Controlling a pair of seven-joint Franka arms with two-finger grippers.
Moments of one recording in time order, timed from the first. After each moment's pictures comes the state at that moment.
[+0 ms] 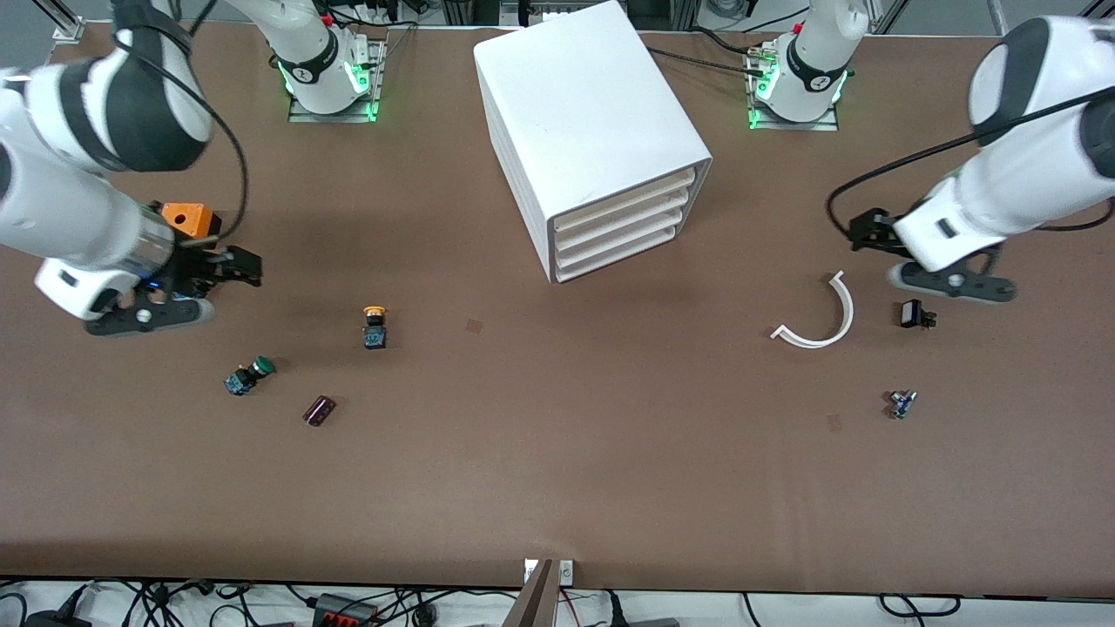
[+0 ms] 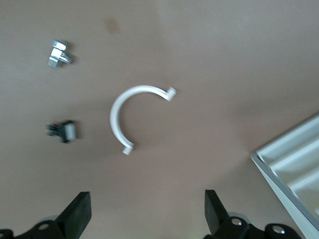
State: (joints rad) left arm -0.08 0.12 -0.08 -1.73 -0.03 1.61 0.05; right arm 0.17 0.25 -0.02 -1.64 -0.02 1.78 -0.05
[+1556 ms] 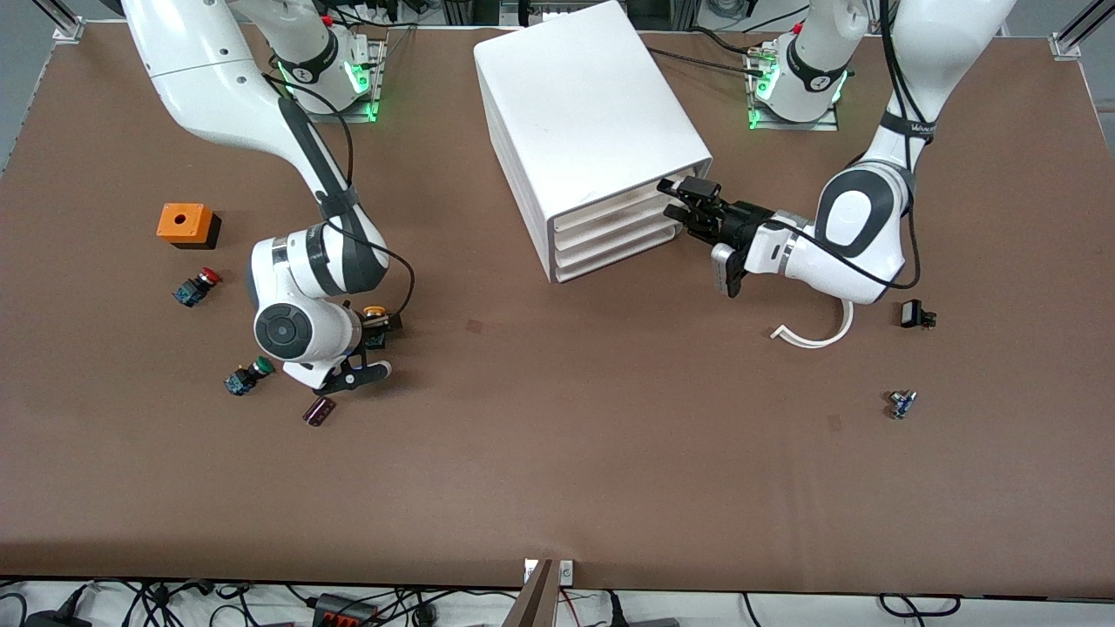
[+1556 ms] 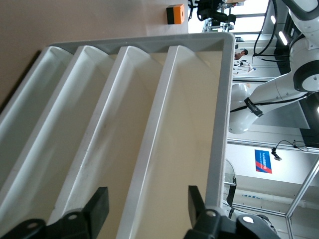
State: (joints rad) left arm -0.13 0.34 -0.10 -2.08 -1.10 1.59 0.84; right arm 0.30 0.69 -0.02 -1.65 0.02 2.06 -0.02
